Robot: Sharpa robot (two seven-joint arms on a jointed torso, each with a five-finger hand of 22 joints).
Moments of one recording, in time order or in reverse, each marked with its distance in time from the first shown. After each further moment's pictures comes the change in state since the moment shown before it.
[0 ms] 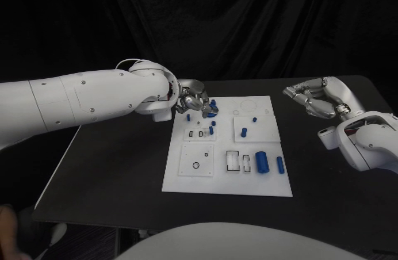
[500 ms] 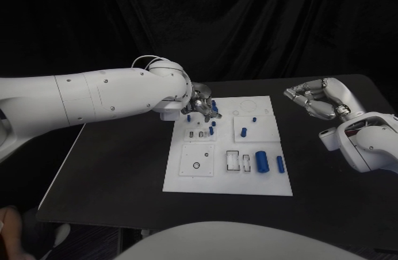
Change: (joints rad) left arm -0.001 0.080 0.000 -0.032 -0.039 0.079 -0.185; left_hand -0.035 0.018 -0.029 -0.019 0.018 0.016 -0.023 -0.018 0.123 -0.002 -0.023 0.000 0.000 0.001 -0.030 0.000 0.000 -0.016 0.076 -0.030 0.013 0.070; right arm 0.000 0.013 0.000 0.000 -0.040 -0.004 -0.048; right_hand 0.016 -0.003 -0.003 -0.003 0.013 0.003 -0.003 0.000 0.000 0.008 -0.002 0.008 0.008 0.003 -0.003 0.004 0.004 0.000 0.007 0.000 0.002 0.000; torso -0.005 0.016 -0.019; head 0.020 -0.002
